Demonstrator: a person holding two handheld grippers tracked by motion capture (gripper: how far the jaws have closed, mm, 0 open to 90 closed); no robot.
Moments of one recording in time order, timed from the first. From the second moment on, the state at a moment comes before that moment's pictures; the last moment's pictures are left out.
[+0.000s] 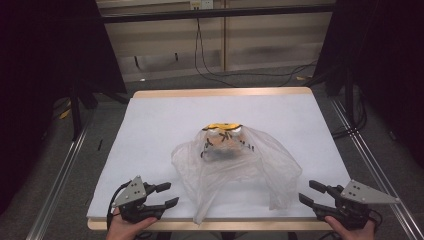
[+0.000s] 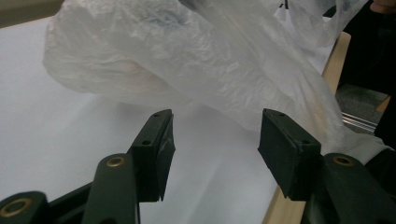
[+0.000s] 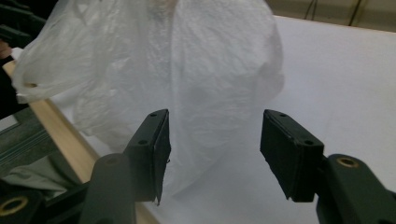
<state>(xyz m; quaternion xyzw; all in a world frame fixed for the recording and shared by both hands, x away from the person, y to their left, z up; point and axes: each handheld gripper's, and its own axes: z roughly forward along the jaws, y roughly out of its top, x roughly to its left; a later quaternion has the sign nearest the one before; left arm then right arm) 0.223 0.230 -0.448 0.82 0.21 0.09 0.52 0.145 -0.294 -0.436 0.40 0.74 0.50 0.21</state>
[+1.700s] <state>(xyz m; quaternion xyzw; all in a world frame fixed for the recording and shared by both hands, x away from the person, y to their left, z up) 0.211 0.151 -0.474 0.89 0.14 0.03 0.43 0.194 -0.223 -0.472 0.29 0.88 0.37 0.08</state>
